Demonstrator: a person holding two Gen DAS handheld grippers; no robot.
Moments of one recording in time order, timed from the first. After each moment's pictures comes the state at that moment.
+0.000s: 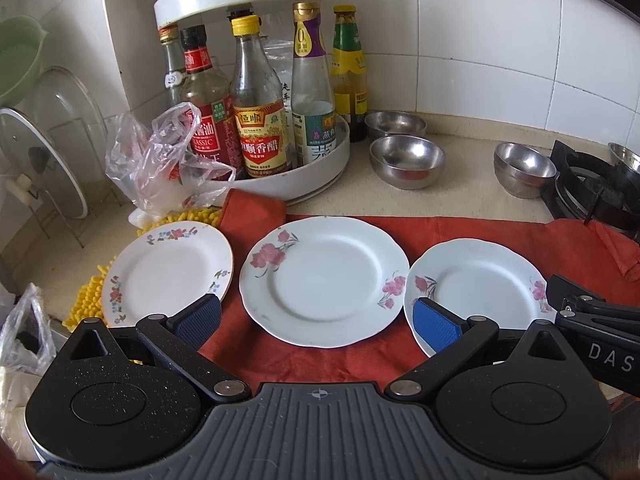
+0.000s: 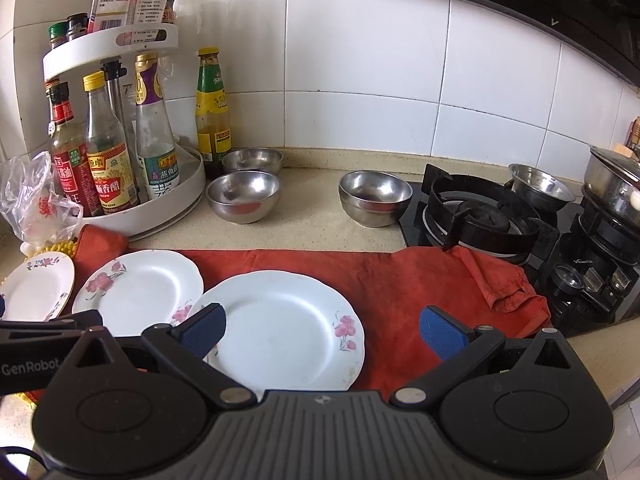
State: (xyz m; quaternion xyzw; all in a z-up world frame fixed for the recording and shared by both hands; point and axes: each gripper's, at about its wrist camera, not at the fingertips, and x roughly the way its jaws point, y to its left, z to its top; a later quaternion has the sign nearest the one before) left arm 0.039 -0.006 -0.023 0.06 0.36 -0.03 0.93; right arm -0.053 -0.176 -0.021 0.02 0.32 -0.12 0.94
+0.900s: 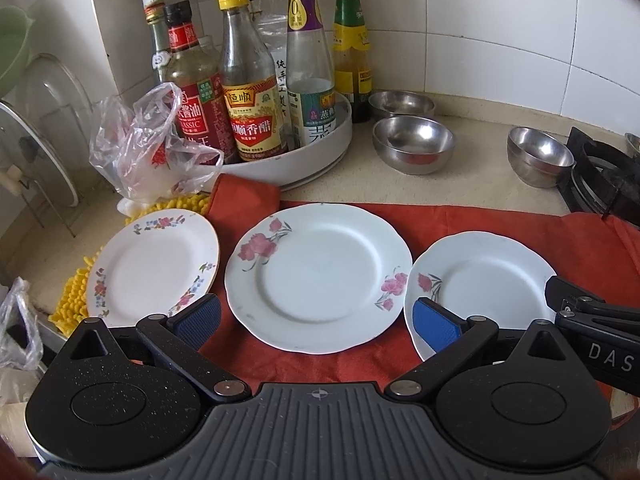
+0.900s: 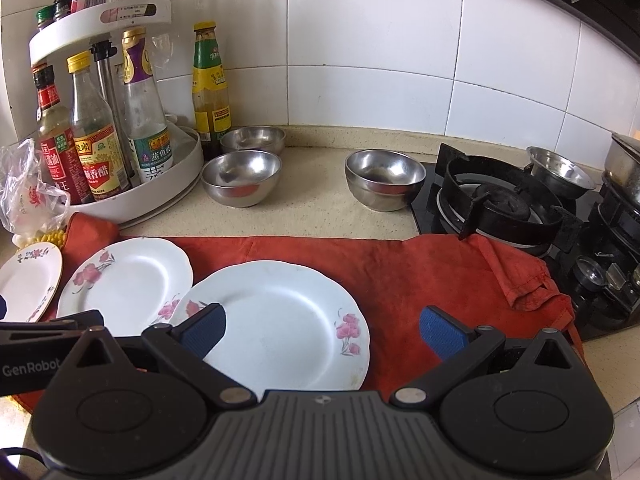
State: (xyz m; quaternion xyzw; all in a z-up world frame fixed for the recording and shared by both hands) left arm 0.068 -0.022 -0.040 0.06 0.39 -0.01 0.92; right arm -0.019 -0.193 -0.040 0.03 0.35 -0.10 0.93
